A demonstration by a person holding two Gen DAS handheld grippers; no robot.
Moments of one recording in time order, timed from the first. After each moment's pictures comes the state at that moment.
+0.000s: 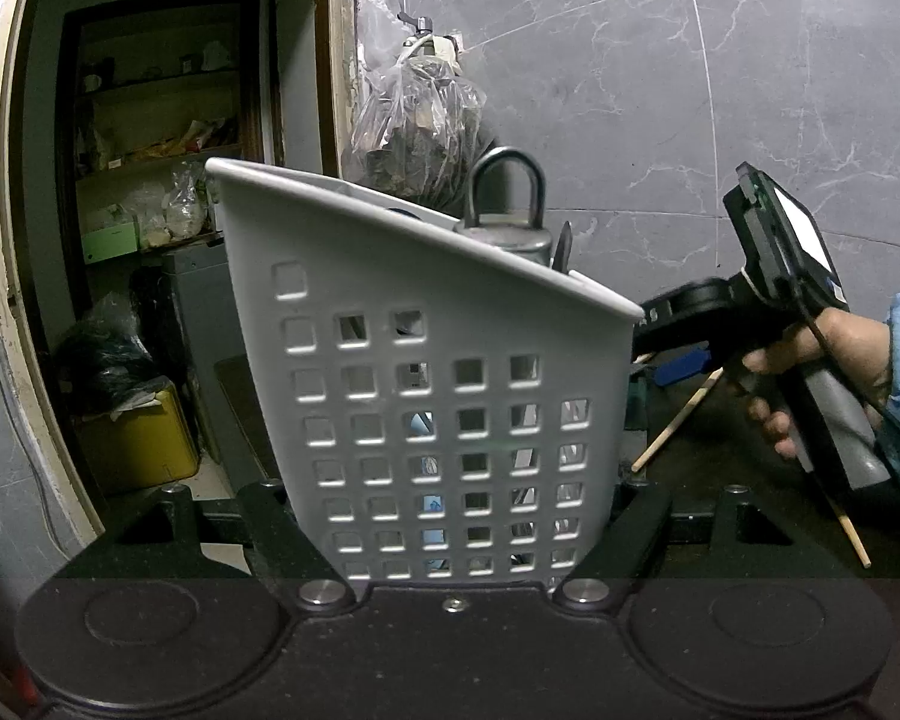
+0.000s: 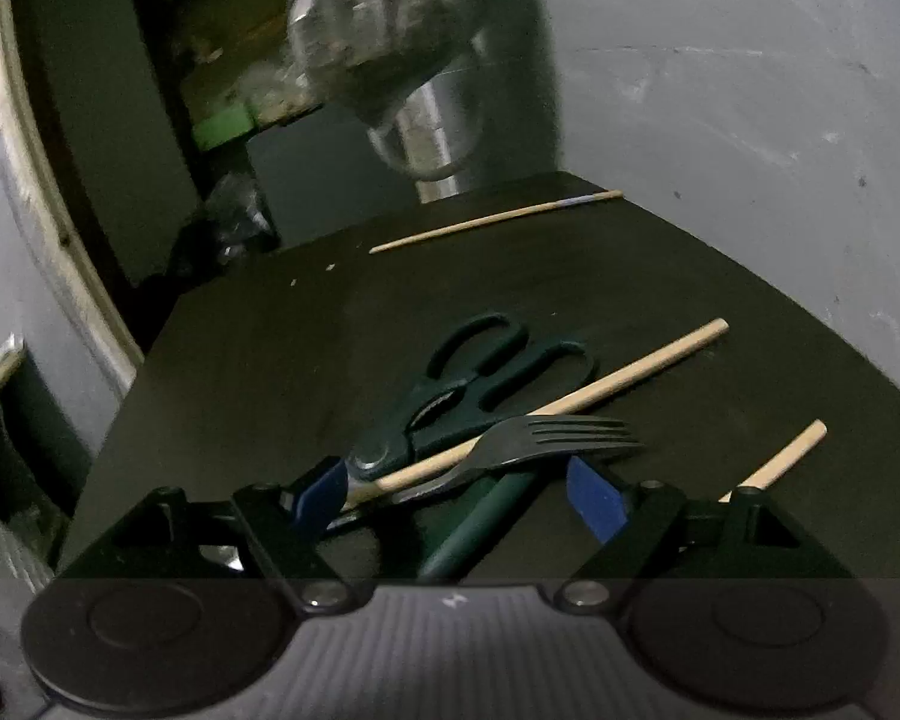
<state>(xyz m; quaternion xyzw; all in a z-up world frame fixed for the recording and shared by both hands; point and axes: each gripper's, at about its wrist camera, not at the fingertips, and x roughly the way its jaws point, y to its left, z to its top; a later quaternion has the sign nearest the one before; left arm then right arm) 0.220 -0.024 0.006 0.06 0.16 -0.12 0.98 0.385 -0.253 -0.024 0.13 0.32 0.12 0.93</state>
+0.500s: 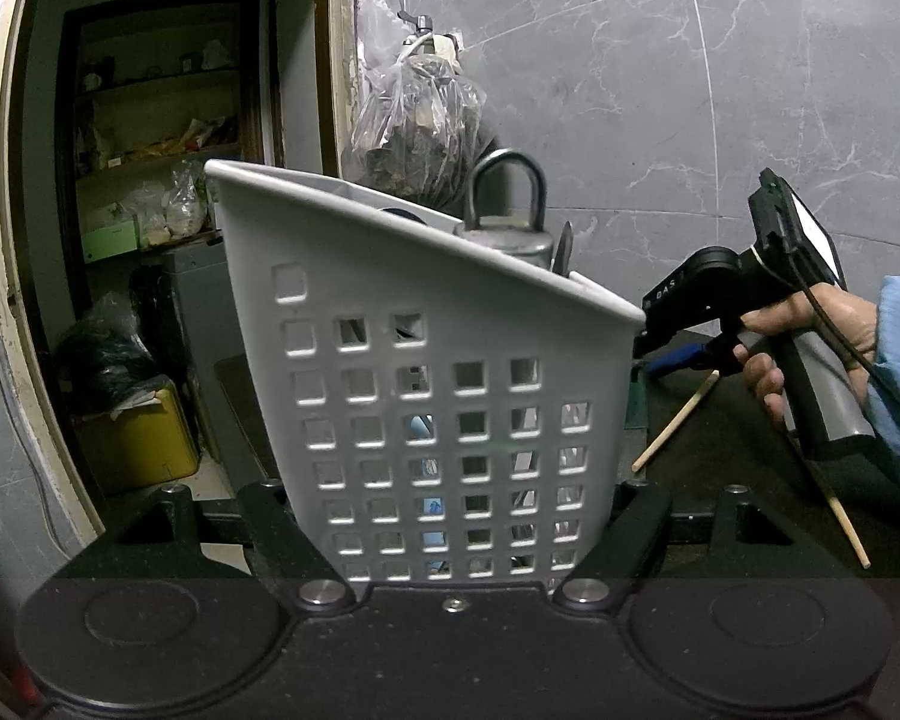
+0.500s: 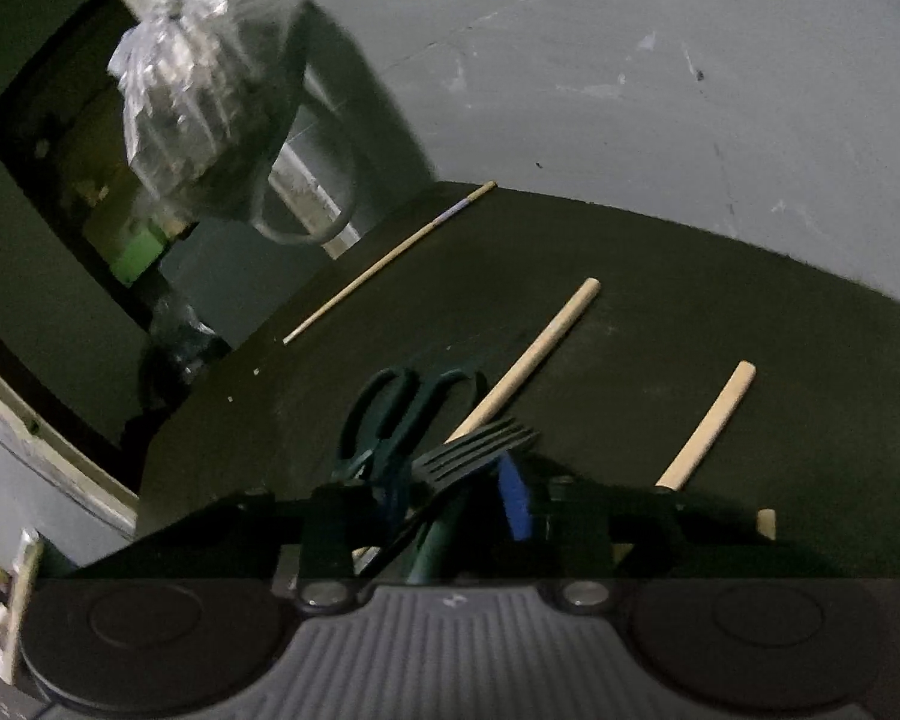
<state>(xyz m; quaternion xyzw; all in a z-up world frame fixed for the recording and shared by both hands) 0.220 -0.024 0.006 0.06 0.16 -0.12 0.98 0.407 -0.305 -0.037 0.30 0.33 0.05 0.89</state>
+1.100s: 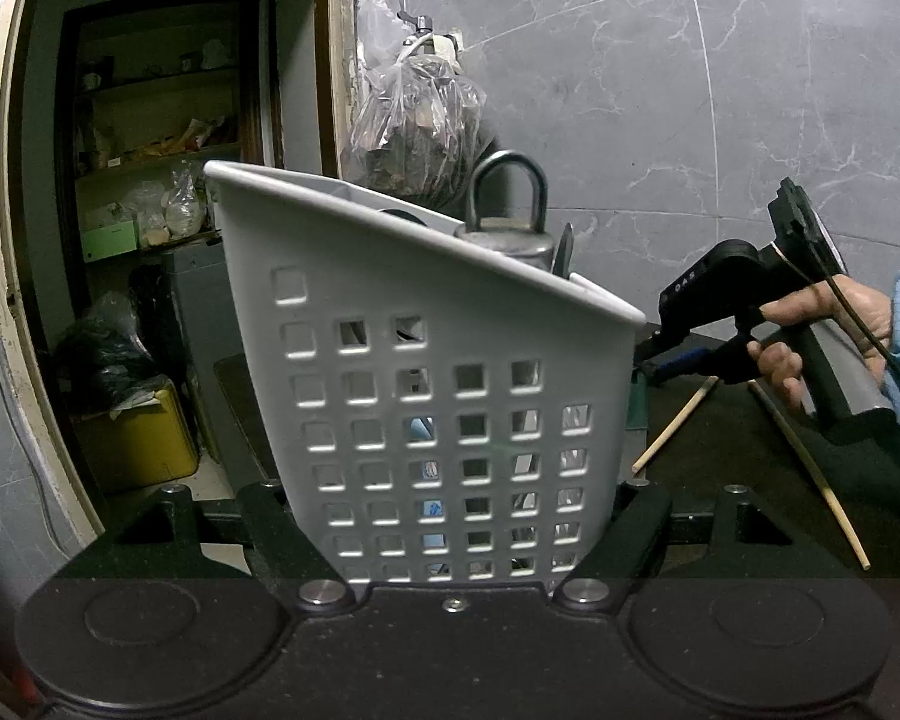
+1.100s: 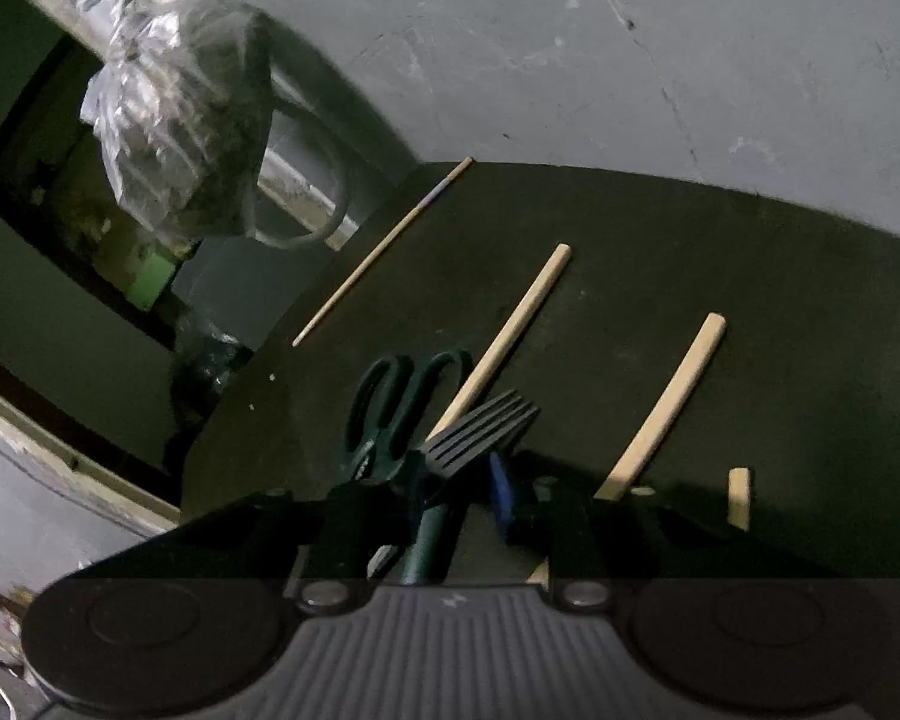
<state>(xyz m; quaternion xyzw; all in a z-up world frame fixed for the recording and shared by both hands) 0.220 -0.025 0.006 0.06 0.16 -0.12 0.98 0.403 -0.327 -0.044 0.38 0.35 0.08 0.86</state>
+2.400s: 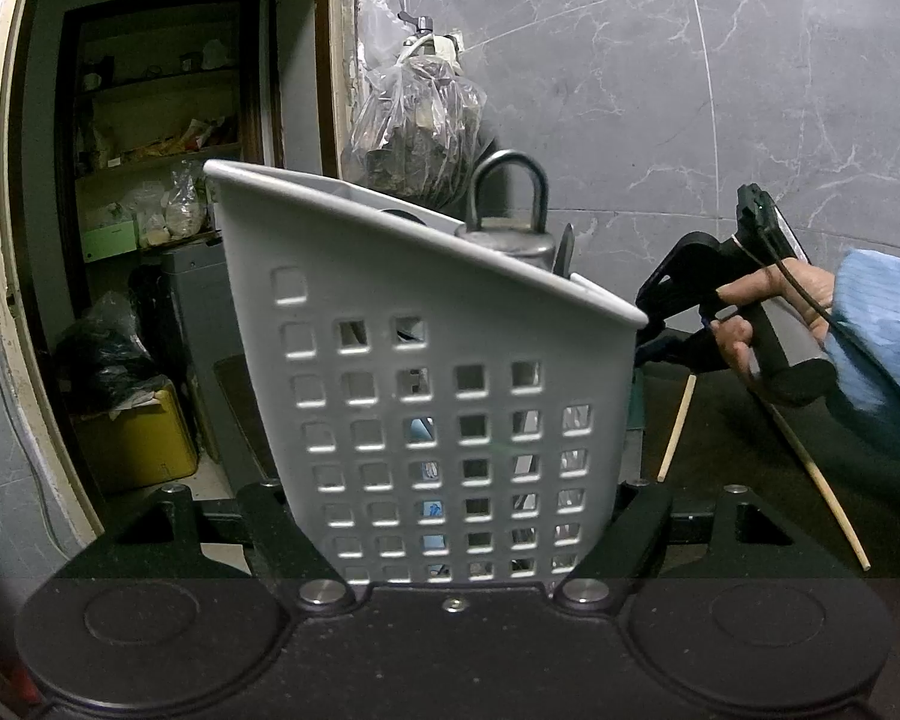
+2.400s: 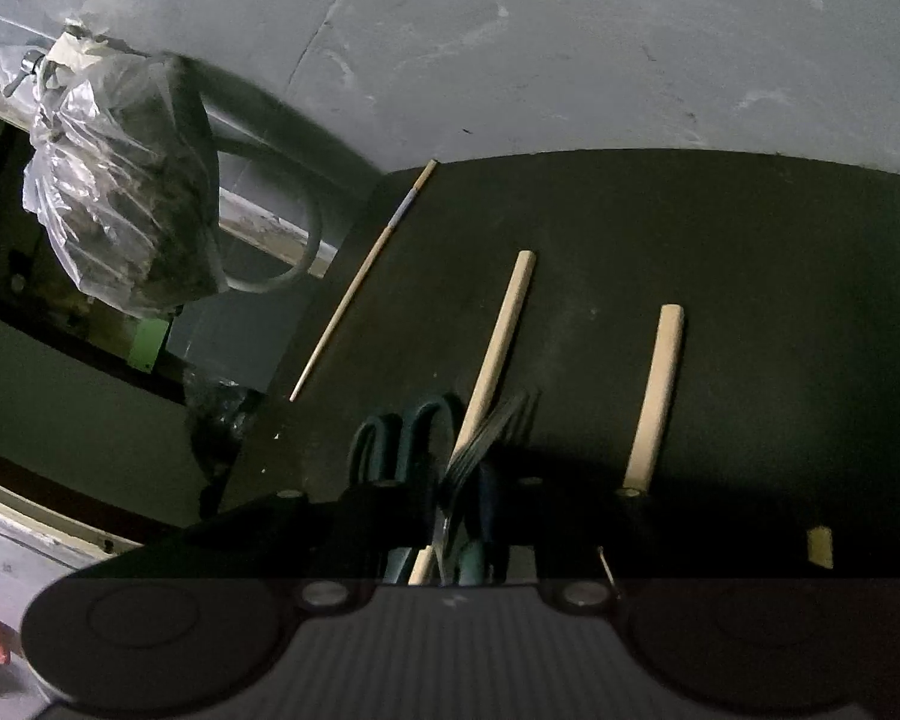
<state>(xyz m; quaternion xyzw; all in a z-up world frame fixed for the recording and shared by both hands) 0.220 -0.025 0.006 0.06 0.16 -0.12 0.98 0.444 -0.334 -0.055 0.44 0.36 0.05 0.82</state>
